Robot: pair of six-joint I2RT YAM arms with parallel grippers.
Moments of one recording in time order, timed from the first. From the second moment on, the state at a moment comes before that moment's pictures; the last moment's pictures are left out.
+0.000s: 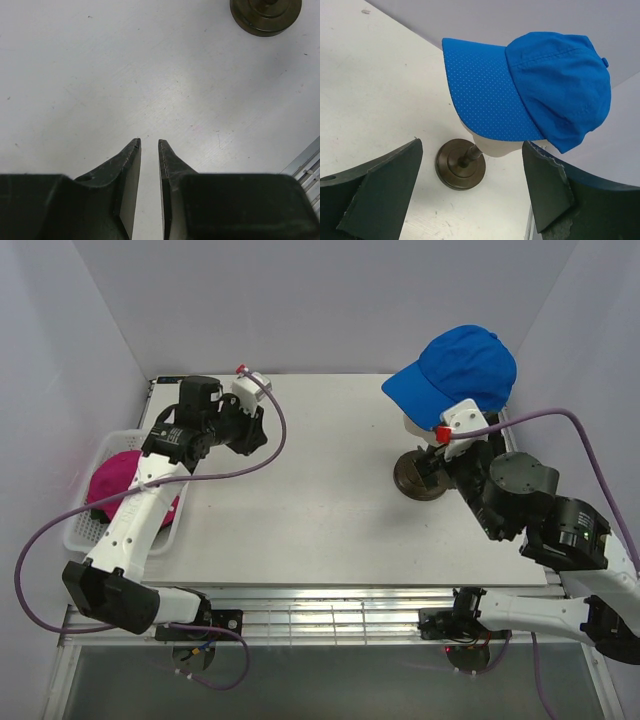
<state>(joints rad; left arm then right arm) -0.31 1.32 1.44 -0.72 0.37 0.23 1.17 0.87 1.45 -0.72 0.82 -0.34</state>
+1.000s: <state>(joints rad) 0.56 1.63 1.37 -0.67 0.24 0.40 1.17 1.33 1.69 -0.82 0.59 -0.32</state>
